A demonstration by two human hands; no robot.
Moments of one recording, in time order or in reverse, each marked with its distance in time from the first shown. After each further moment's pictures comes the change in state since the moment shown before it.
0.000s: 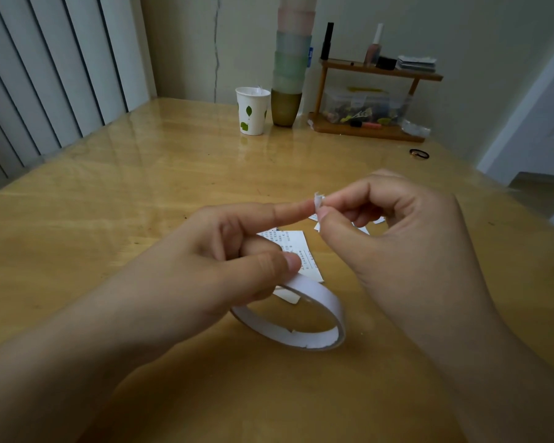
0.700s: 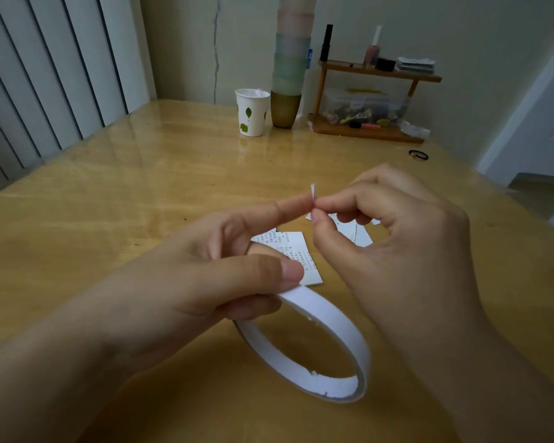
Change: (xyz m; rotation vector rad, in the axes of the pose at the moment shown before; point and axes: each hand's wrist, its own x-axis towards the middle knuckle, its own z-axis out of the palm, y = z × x) left_hand -0.003 0.003 0.003 -0.323 -0.116 -0.068; right_hand -0.003 0.004 0.001 -0.393 0.119 -0.346
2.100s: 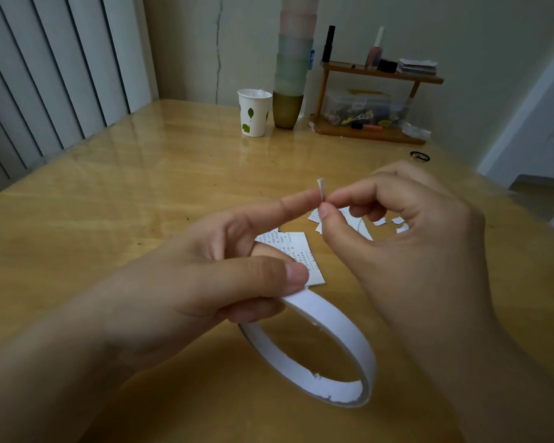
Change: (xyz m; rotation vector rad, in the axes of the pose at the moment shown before) left_hand 0.001 0.006 0.008 0.111 0.069 0.027; right_hand 0.001 -0.002 -0.003 0.088 0.026 0.087
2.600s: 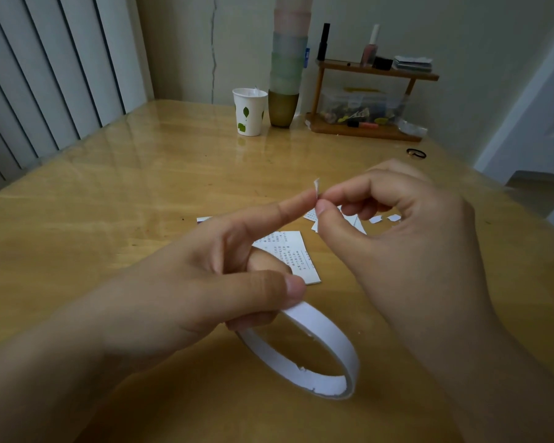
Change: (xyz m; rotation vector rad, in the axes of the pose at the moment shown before) left_hand 0.002 -0.011 -0.009 0.040 -0.076 -0.001; right_hand 0.001 0.000 0.000 0.106 -0.033 0.090
